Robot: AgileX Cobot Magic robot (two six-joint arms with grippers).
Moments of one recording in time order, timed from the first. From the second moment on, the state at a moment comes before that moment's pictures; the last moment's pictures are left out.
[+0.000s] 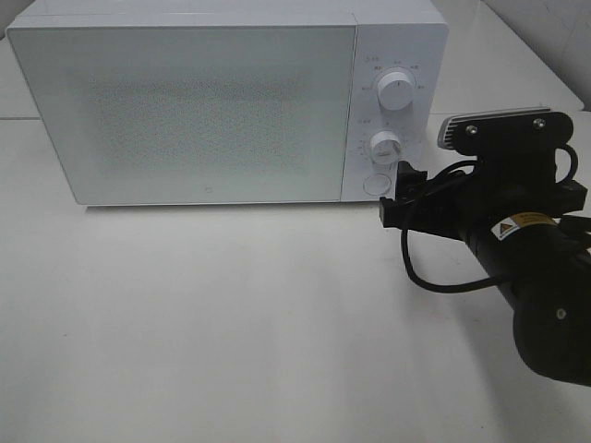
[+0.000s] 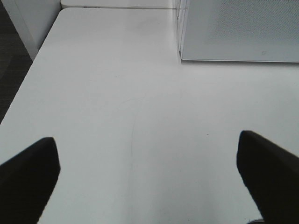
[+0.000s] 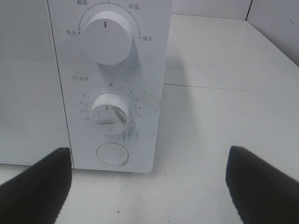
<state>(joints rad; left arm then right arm) 0.03 0.00 -0.52 0.00 1.08 0.00 0.75 1.70 -0.41 0.83 -1.15 -0.36</state>
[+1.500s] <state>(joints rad) 0.03 0.00 -0.52 0.00 1.08 0.00 0.69 2.03 -0.79 0.78 -1.10 -0.33</state>
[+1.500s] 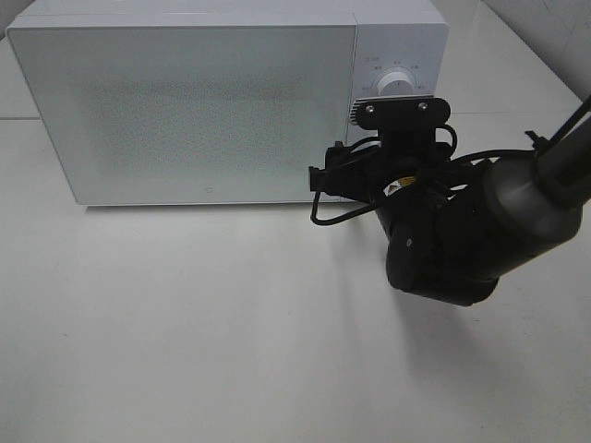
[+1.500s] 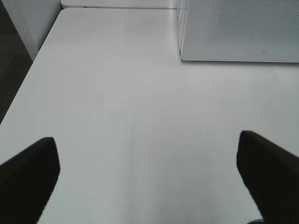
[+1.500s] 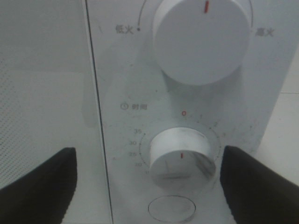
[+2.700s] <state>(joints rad) 0.03 0.00 -0.52 0.00 1.08 0.00 0.66 2.04 -0.79 0.78 -1.12 -0.34</state>
